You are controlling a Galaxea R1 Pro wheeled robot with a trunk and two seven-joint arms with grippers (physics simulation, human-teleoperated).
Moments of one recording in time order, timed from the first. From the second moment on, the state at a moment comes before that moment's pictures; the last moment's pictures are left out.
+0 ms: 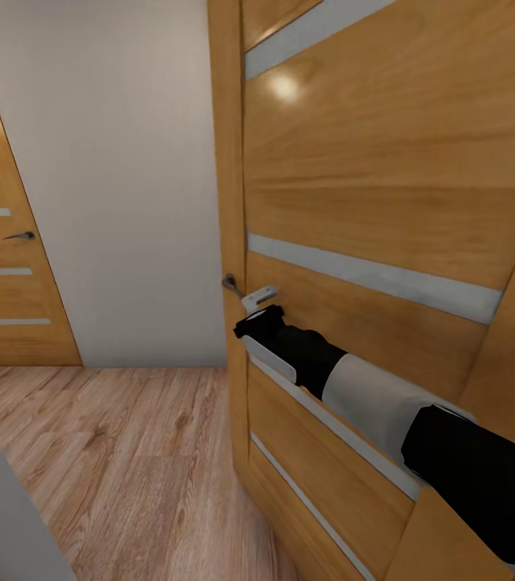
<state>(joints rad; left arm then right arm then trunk) 0.00 -0.02 0.01 -0.12 0.14 -0.04 -0.01 -1.28 0.17 1.09 -0.72 -0.83 0.64 -0.58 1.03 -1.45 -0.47</state>
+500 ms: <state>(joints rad) 0.00 -0.02 0.01 -0.12 0.14 -0.04 -0.01 -1.28 0.17 1.09 -0.69 -0.81 0.64 -0.64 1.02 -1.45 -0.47</state>
